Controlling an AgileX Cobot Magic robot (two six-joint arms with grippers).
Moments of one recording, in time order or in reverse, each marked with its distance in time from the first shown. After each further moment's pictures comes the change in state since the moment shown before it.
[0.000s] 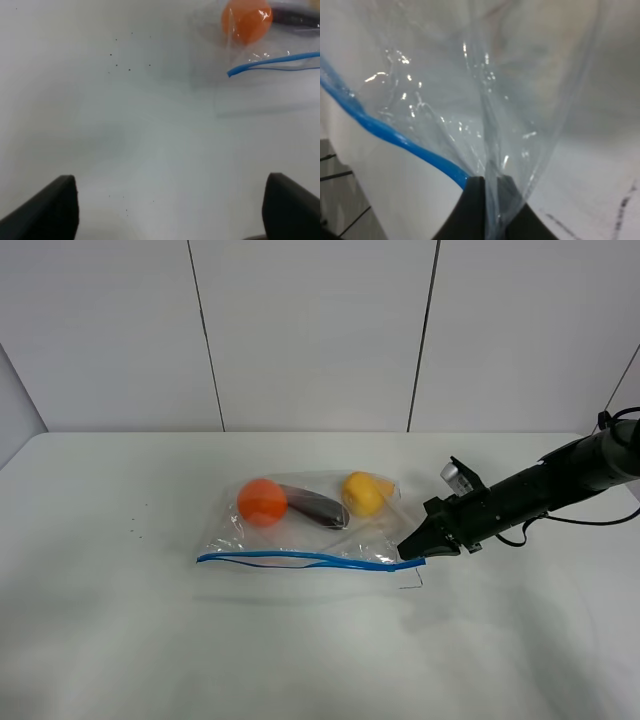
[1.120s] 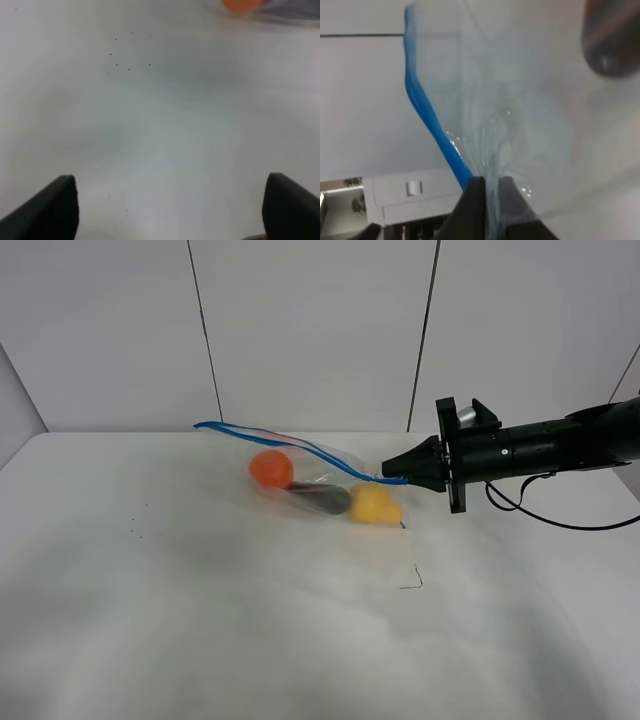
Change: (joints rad) left arm 0.000 0.000 0.000 0.000 0.002 0.000; right arm 0.000 -0.154 -0.002 0.320 0.176 0.289
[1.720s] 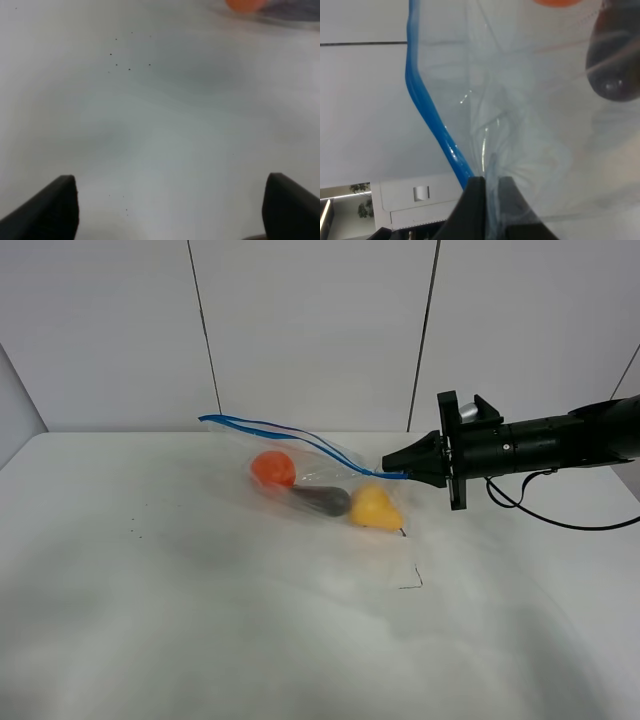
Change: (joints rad) left arm 0.000 0.000 0.000 0.000 0.000 0.000; right arm 0.000 -0.012 0.000 0.009 0.000 0.022
